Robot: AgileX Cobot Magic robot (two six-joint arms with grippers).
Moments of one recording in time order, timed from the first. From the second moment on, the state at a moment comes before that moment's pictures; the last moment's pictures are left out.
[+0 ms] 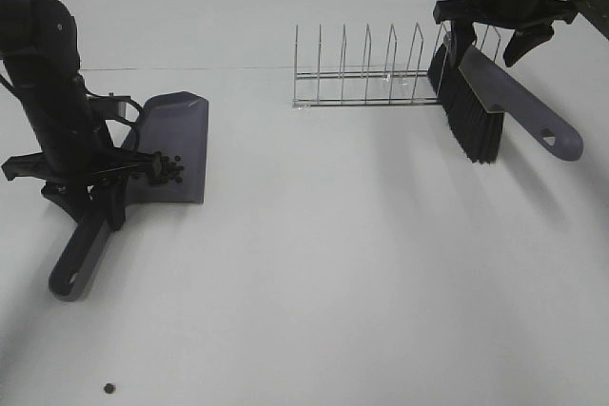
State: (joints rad) left arm -0.22 2.22 -1.47 -0.14 1.05 -0.07; right arm 0.06 2.42 -2.26 -0.04 1.23 0.03
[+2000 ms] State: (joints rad) left arm -0.22 2.30 -1.67 -0.20 1.08 -0.05; right arm 0.06 0.99 -1.02 -0.05 1.00 0.04
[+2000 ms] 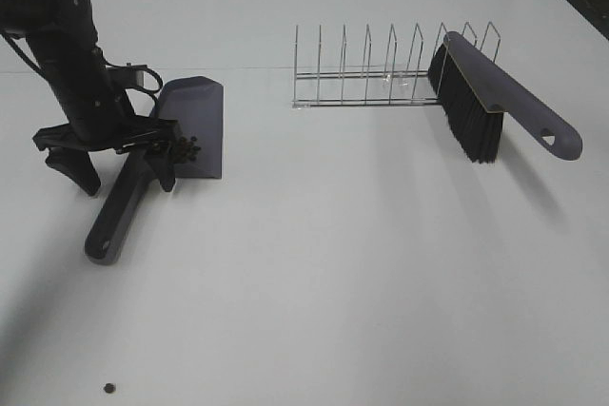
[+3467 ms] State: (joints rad) left arm -0.22 1.20 -0.99 -0.13 1.04 0.00; right arm 0.06 0.32 -0.47 -0.05 1.08 0.04
